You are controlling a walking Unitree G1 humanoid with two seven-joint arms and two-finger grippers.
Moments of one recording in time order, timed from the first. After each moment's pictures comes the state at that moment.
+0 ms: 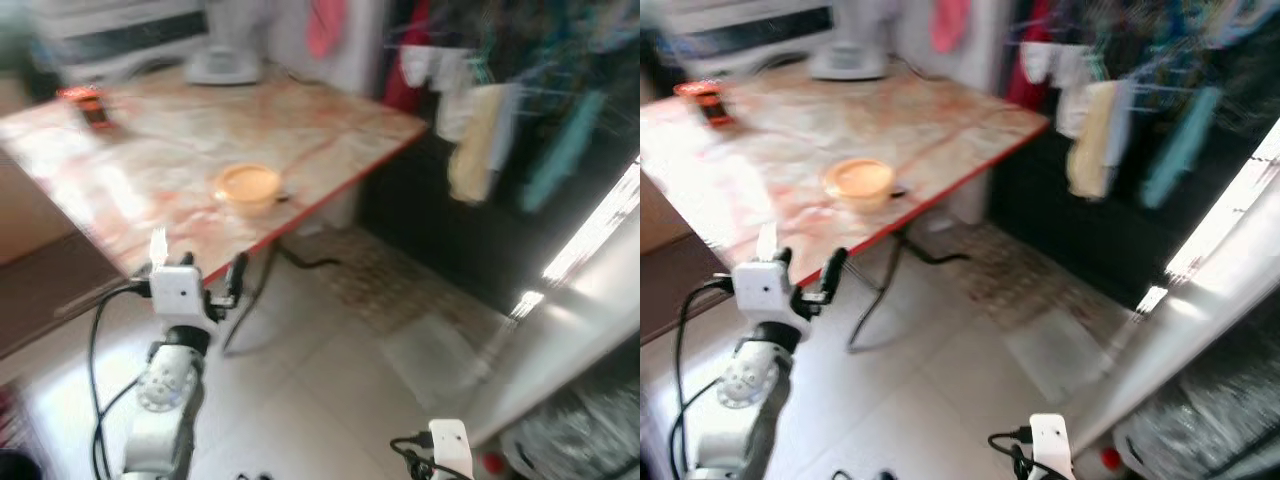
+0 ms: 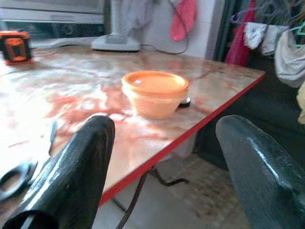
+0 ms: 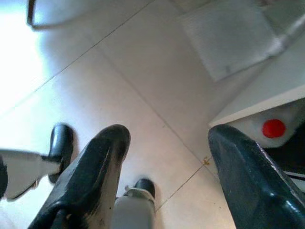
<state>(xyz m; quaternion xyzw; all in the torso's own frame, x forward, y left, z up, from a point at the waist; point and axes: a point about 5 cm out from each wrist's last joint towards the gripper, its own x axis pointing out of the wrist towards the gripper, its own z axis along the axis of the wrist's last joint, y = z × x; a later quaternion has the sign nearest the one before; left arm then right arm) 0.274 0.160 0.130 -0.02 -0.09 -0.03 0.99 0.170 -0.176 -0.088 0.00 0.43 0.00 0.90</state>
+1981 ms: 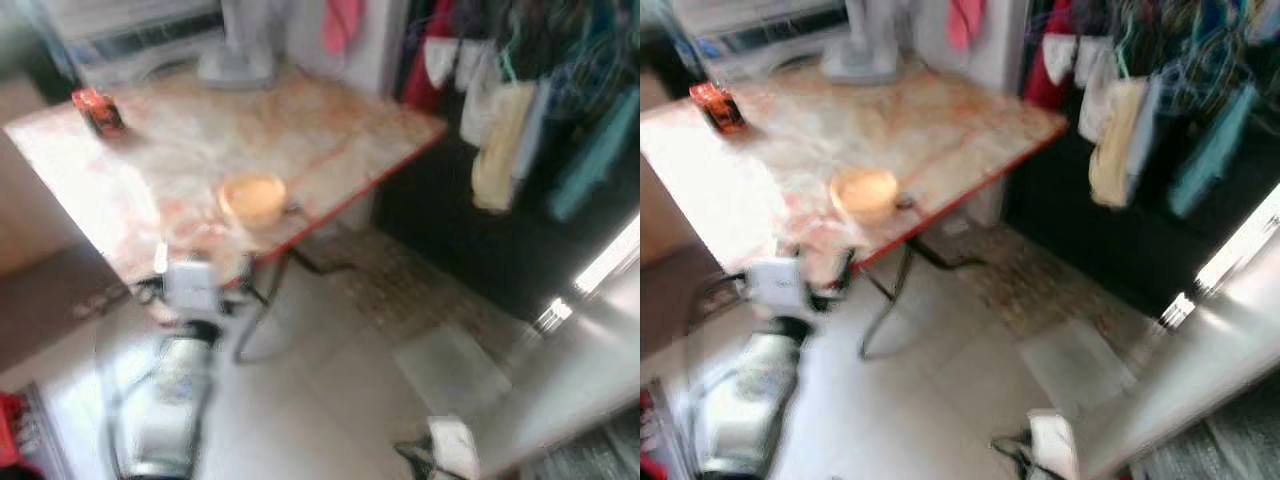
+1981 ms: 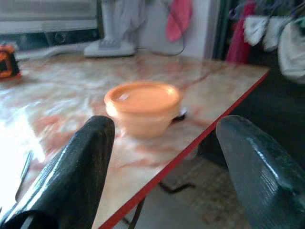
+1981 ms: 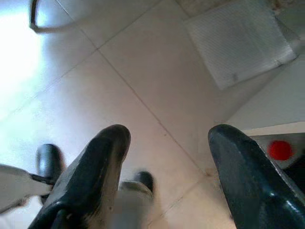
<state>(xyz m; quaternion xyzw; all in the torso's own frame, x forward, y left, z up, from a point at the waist) 0.282 0.141 0.133 -0.01 -0.10 -0.06 0.99 0.161 -0.183 -0.091 0.00 0.44 0.00 0.90</state>
